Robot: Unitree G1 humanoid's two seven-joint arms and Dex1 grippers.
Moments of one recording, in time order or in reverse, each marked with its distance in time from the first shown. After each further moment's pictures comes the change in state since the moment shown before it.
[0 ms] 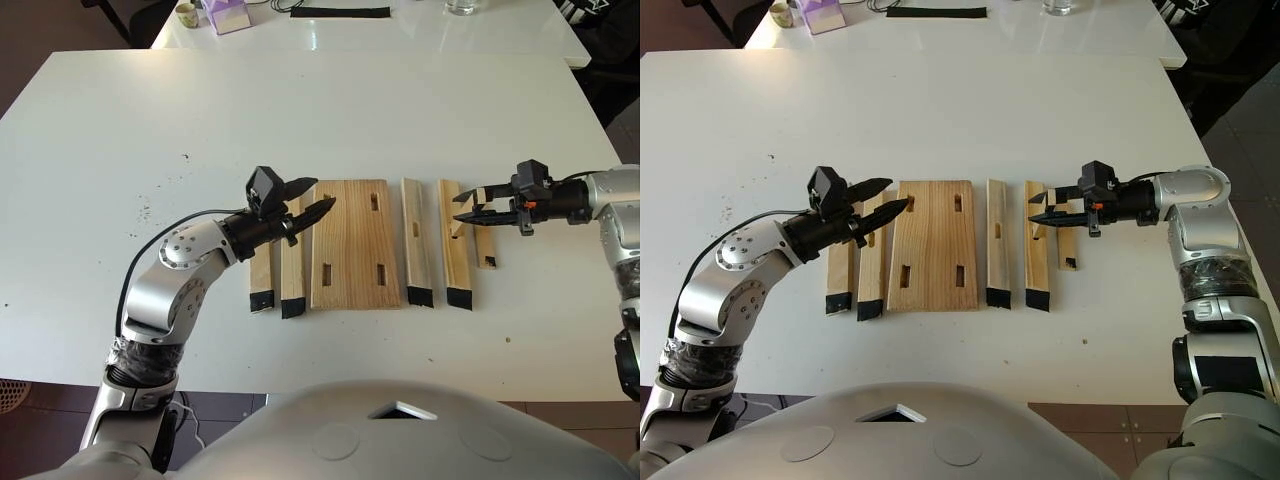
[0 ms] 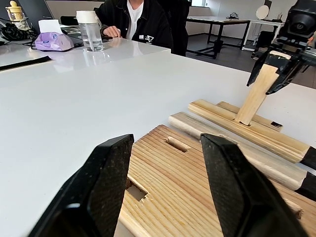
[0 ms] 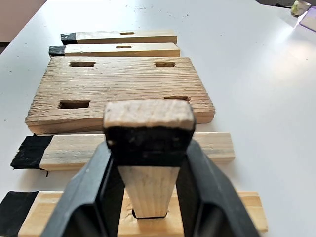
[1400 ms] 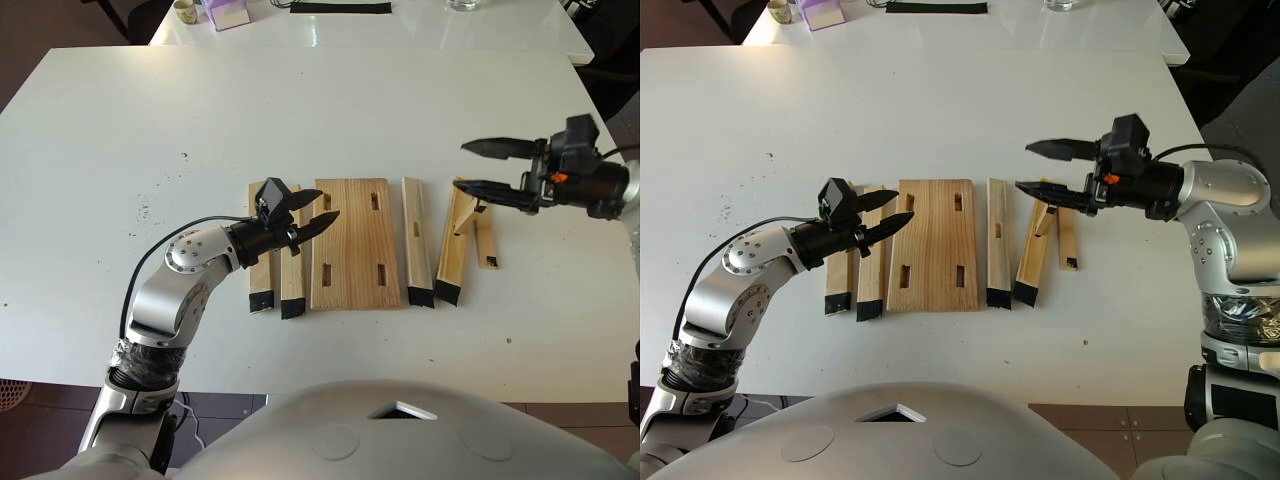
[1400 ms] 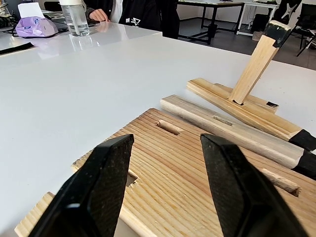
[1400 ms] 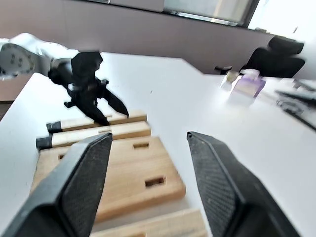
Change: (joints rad) left arm 0.018 0.004 -0.034 0.002 0.066 -0.005 -0.037; right arm 0.165 -0.001 -0.268 -0.717 0.304 0.480 -0.362
